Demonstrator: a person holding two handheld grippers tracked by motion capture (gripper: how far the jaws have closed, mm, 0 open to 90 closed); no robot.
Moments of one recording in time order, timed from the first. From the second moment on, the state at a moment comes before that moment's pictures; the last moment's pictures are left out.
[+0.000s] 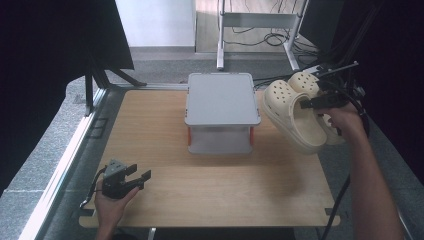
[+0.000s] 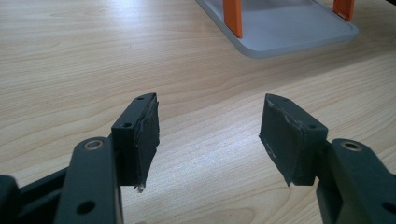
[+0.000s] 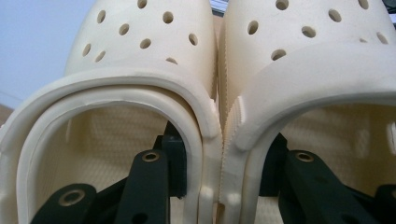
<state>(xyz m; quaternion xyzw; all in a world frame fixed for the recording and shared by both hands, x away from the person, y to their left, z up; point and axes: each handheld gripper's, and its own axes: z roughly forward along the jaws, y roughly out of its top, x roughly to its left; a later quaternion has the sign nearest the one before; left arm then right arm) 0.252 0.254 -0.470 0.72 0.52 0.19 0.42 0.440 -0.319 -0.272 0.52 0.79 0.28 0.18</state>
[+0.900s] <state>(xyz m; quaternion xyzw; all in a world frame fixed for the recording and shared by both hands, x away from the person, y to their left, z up) 0.252 0.258 -0.470 0.72 0.52 0.19 0.43 0.472 -0.238 -0.258 0.52 0.78 0.29 0.18</state>
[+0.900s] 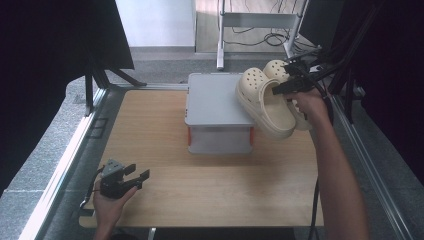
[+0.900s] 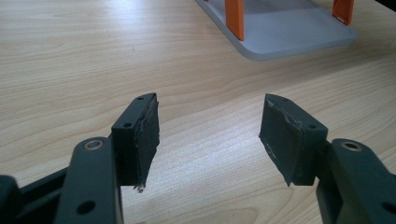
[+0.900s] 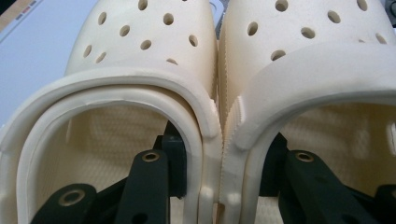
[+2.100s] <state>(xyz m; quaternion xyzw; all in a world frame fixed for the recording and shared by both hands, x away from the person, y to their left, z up) 0.252 0.260 -0.469 0.72 0.52 0.19 0.43 0.493 -0.151 -0.246 0.52 0.78 0.32 0.18</state>
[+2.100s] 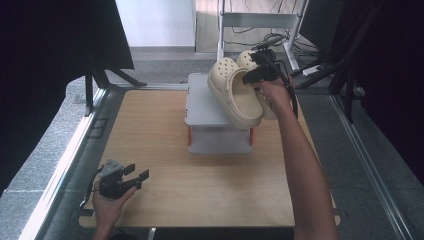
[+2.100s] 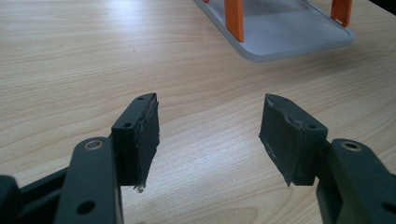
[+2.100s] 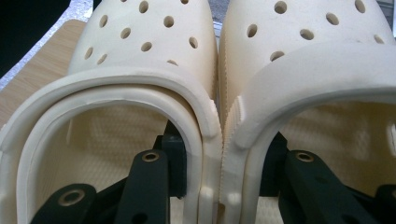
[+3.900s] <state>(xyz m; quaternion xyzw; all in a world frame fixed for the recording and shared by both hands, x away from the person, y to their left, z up) 0.251 0.264 -0.470 0.71 0.52 0.18 0.44 0.532 -0.072 -0.283 0.62 0.69 0.32 0.18</state>
